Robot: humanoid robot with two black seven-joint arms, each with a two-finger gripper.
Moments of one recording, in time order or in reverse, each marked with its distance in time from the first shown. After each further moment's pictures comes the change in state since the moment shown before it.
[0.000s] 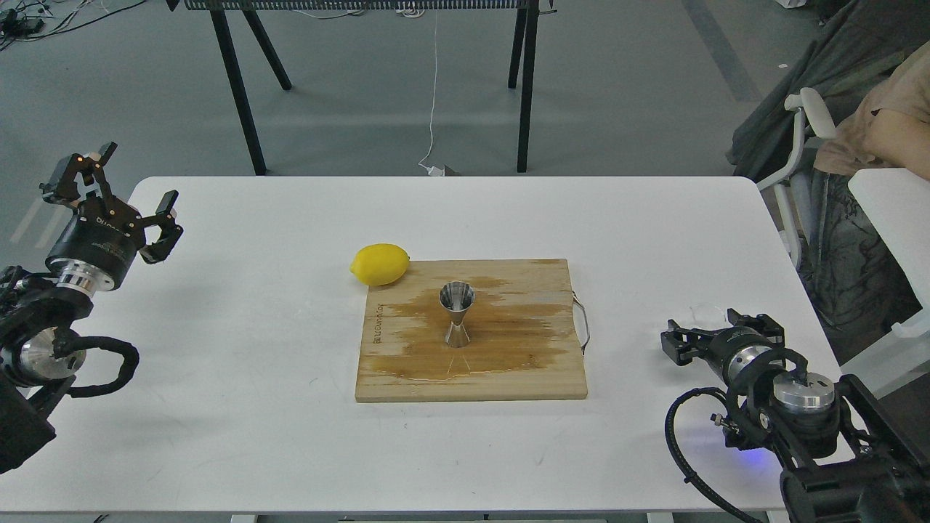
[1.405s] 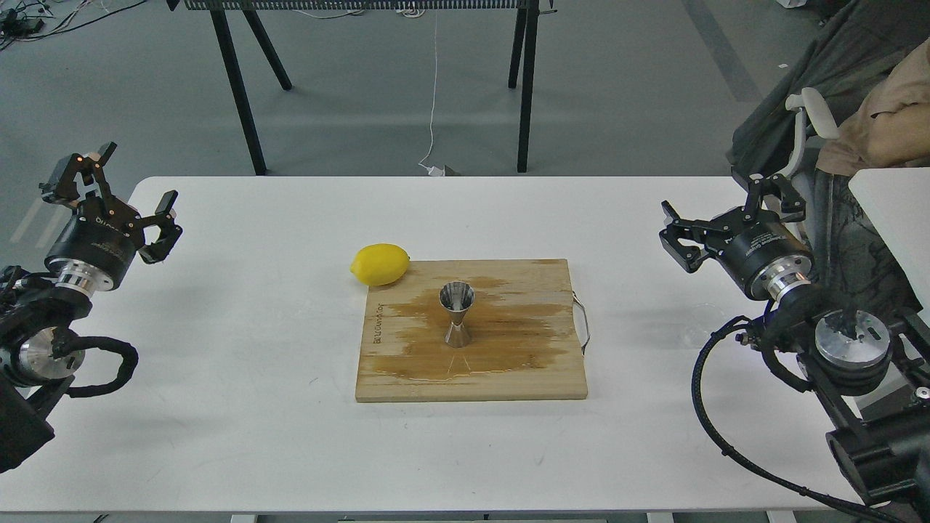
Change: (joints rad) left arm -0.001 0.009 0.003 0.000 0.002 0.000 0.000; right arm 0.113 -0.189 -0.053 0.220 -0.148 0.393 -0.092
